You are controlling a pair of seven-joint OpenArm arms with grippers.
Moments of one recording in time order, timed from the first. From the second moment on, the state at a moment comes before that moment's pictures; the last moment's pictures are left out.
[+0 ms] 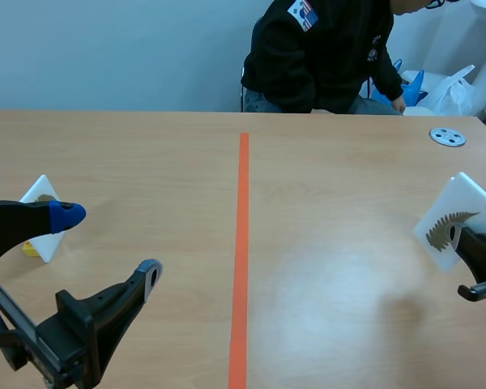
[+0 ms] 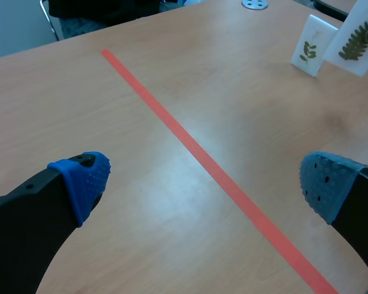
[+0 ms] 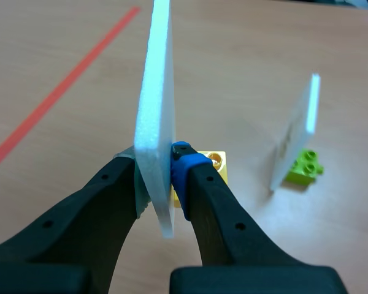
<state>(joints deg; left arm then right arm) 43.2 -35.3 3.8 117.6 -18.3 -15.5 -8.4 -21.0 22.8 17.8 77.8 15.1 39.2 14.3</state>
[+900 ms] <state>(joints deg) 43.2 -35.3 3.8 117.6 -18.3 -15.5 -8.4 -9.6 22.5 15.7 61.0 15.1 28.5 12.2</state>
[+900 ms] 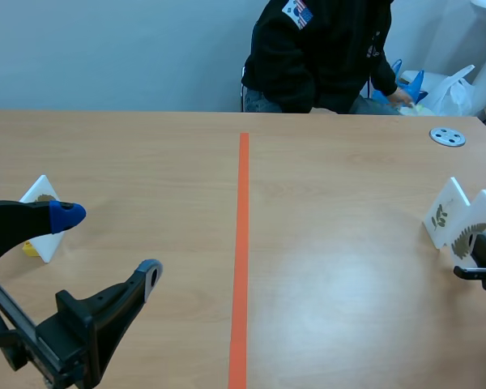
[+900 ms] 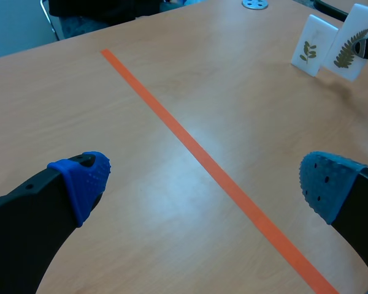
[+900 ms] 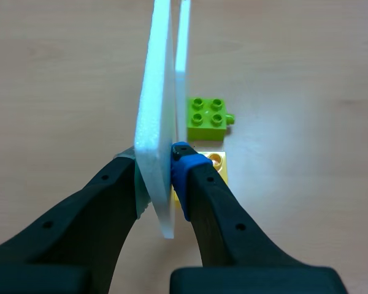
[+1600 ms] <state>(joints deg) 43.2 -35.3 3.8 117.6 -18.3 -15.5 -8.4 -9.6 21.9 13.0 60.8 14.3 22.3 11.4</state>
